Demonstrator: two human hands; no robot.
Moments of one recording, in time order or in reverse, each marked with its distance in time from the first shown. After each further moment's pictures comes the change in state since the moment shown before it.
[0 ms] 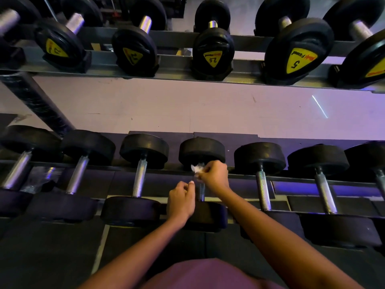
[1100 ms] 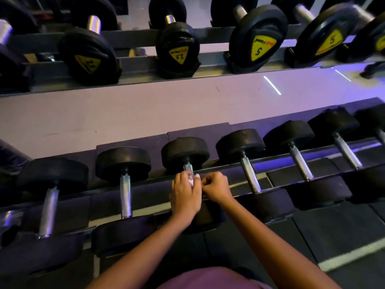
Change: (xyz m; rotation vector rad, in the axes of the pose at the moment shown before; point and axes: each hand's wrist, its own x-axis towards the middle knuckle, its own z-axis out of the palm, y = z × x) left_hand 0.010 0.026 0.006 0.093 -0.145 0.349; right_hand -0.043 0.020 -0.010 0.117 0.059 0.111
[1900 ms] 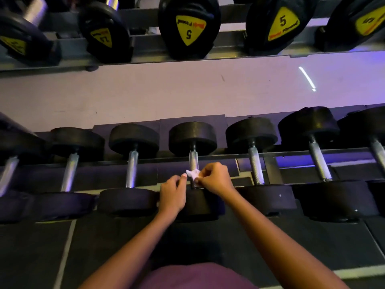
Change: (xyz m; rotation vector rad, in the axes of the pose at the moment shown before) left_hand -0.049 0.094 0.154 -0.058 0.083 -0.215; right_hand 0.037 0.125 -0.168 -0.078 -0.184 -0.041
